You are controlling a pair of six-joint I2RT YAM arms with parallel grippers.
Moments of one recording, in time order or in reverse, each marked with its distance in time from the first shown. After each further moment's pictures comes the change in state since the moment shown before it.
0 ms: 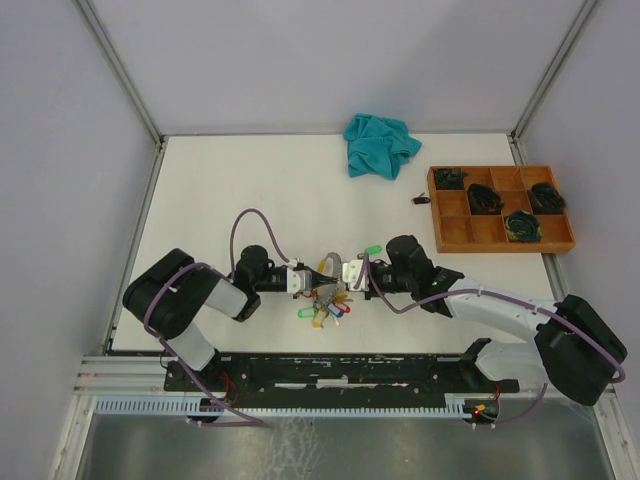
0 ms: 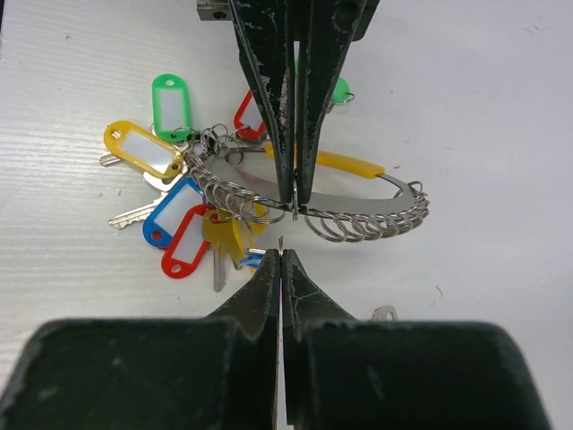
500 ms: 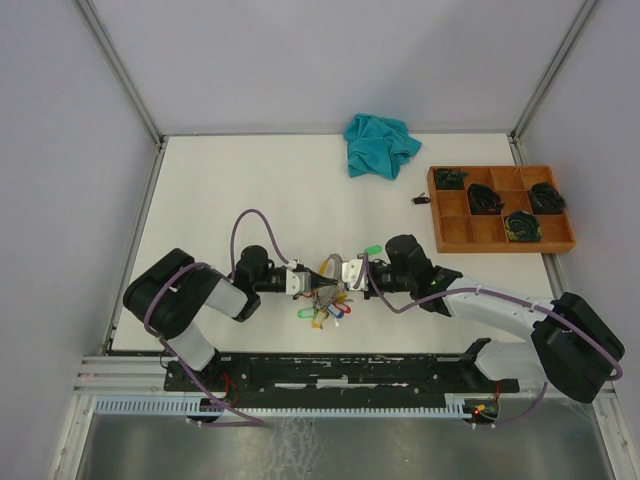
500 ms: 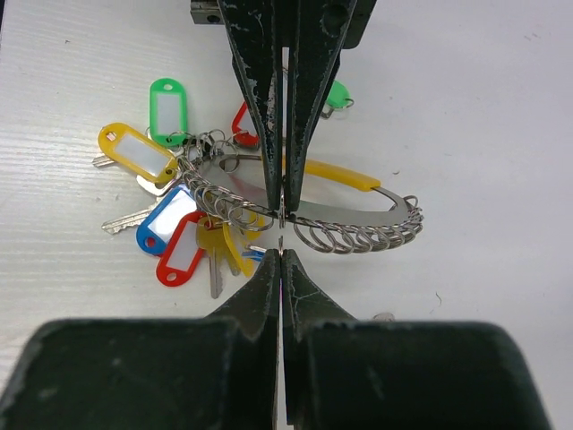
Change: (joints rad) left arm 0.000 0.003 -0.003 0.010 0.029 0.012; right arm -0.006 0.026 0.000 0.018 -0.023 -0.004
